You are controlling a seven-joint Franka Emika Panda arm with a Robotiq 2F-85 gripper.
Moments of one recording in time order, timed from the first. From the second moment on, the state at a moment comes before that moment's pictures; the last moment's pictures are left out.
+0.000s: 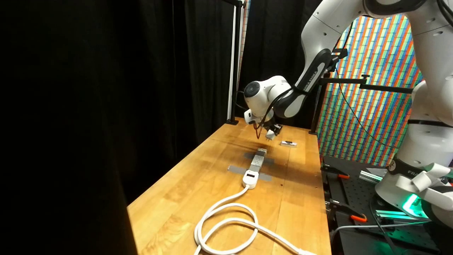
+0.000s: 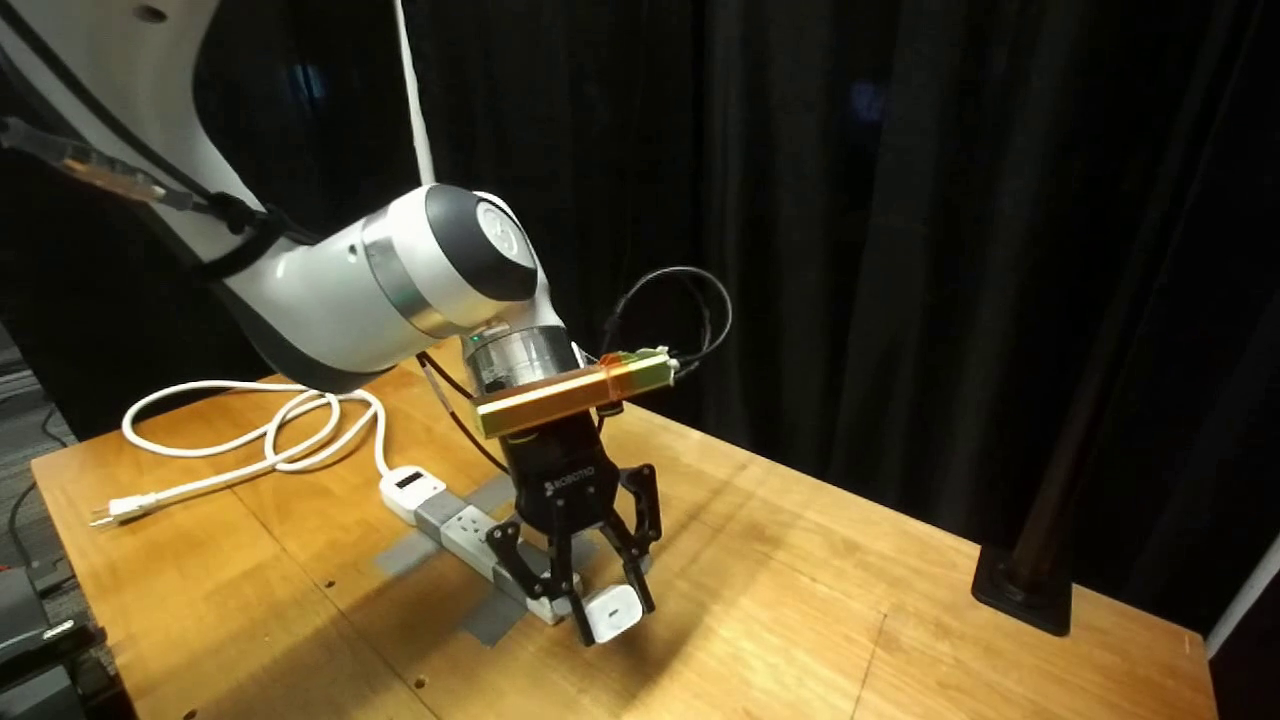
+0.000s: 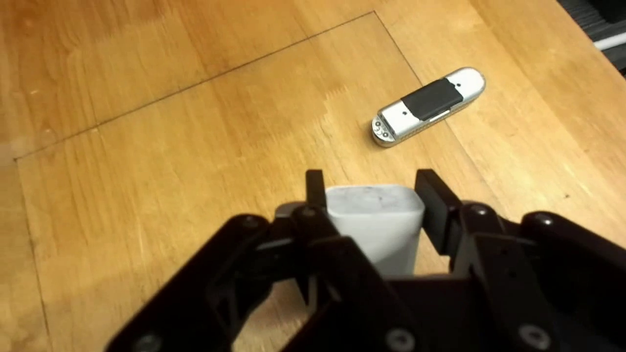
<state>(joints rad) -0.03 0.46 -0.17 -2.16 -0.95 2.24 -0.60</state>
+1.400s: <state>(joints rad) -0.04 0.65 -0.03 -1.99 -0.96 2.07 -0.48</state>
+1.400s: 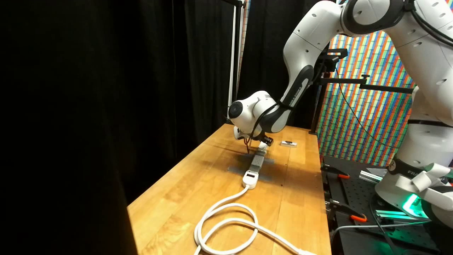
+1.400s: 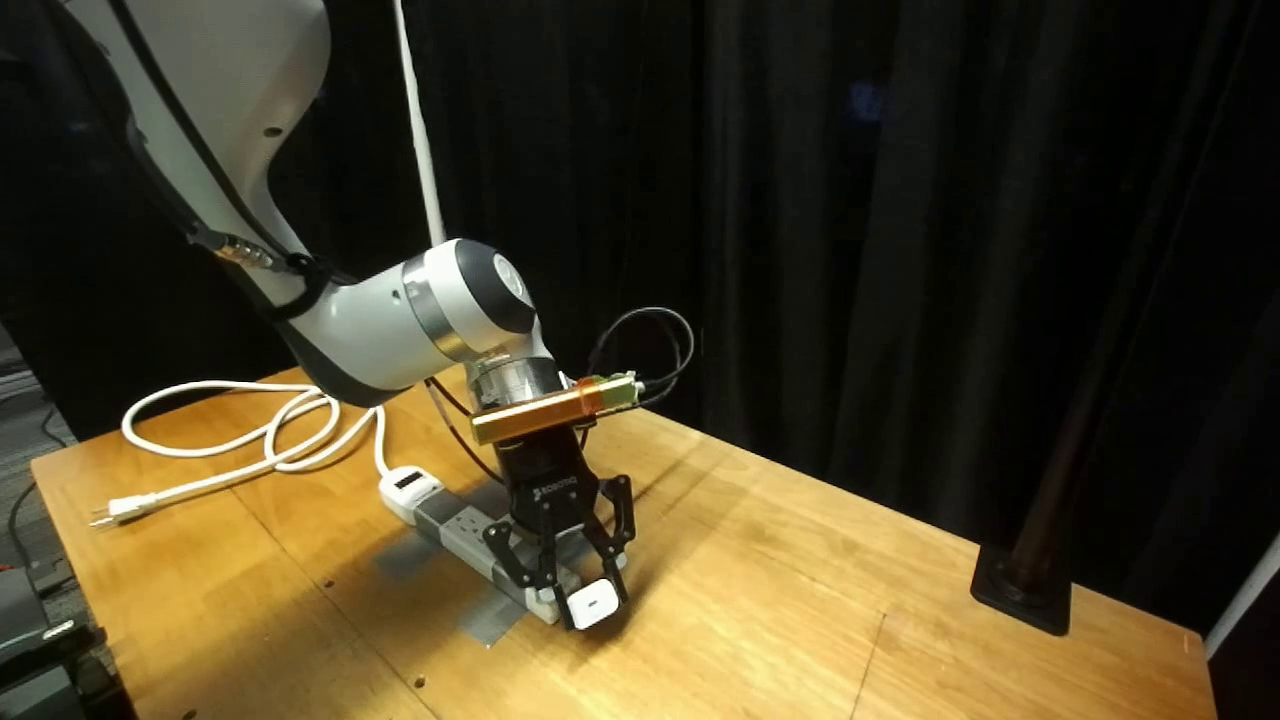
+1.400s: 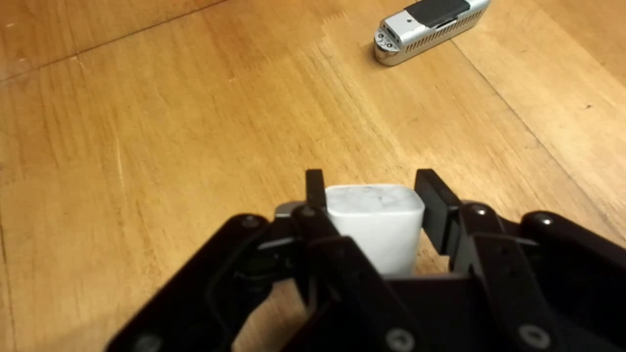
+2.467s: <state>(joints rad) 0.02 0.59 0.10 -2.05 -0.96 1.96 -0.47</state>
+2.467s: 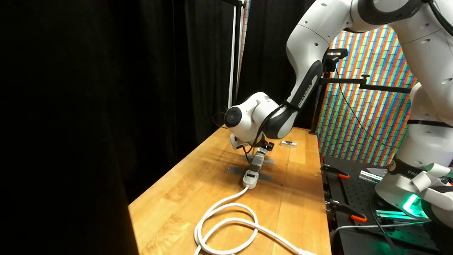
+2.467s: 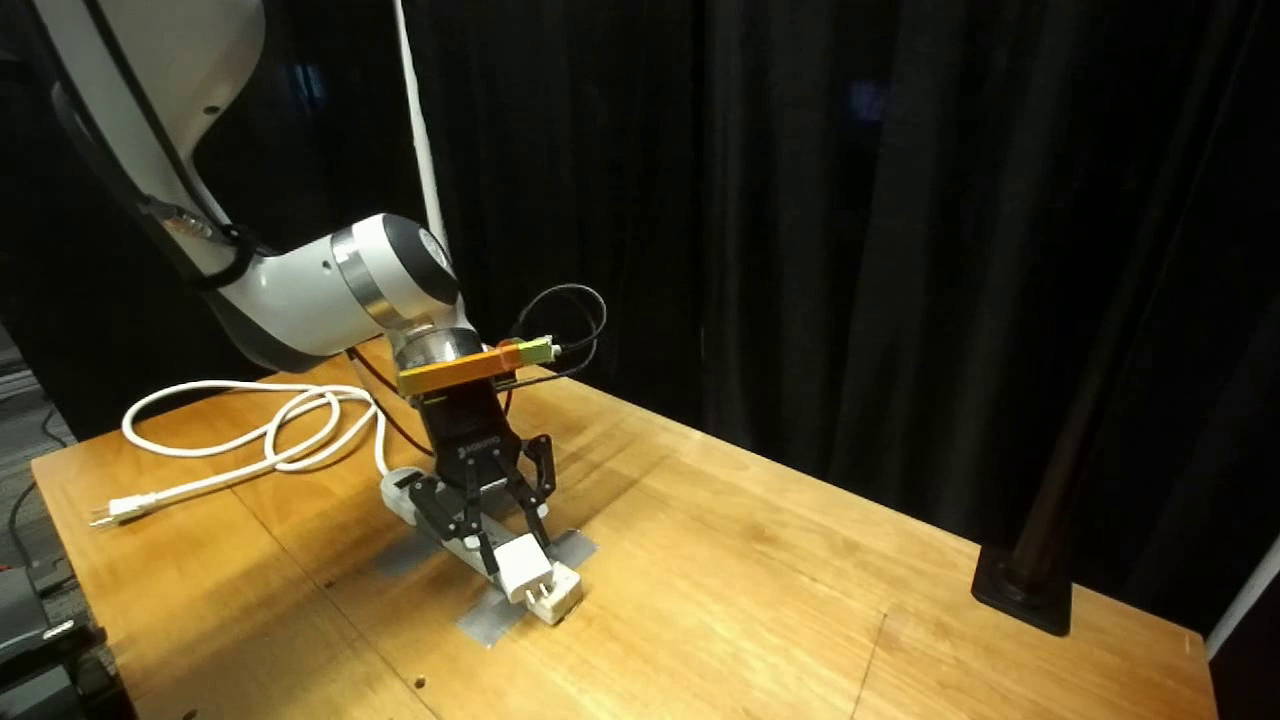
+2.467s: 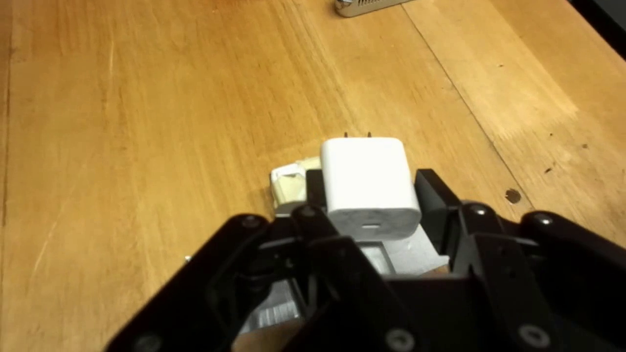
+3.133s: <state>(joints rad) -0.13 0.35 0.11 -2.09 -0.47 2.05 -0.83</state>
